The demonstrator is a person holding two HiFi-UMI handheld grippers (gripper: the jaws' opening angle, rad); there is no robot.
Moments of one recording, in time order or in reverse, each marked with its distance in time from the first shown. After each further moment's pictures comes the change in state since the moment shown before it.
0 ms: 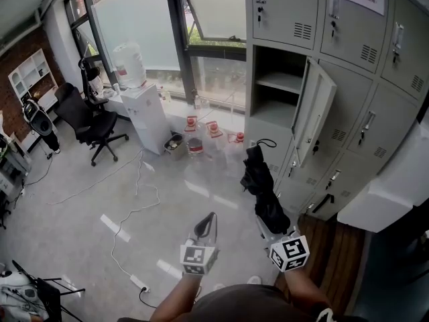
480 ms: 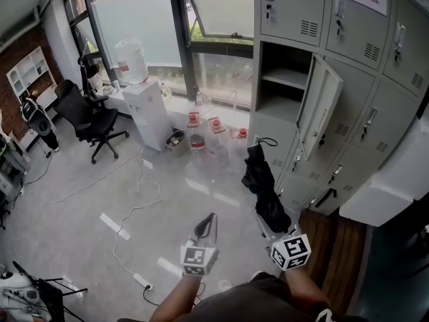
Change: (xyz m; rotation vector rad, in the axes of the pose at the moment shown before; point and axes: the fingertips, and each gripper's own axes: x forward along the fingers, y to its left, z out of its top) left arm -0.041 0.027 -0.011 -0.004 0.006 -0.012; right arm 0.002 0.046 -0.006 0.012 0.014 -0.007
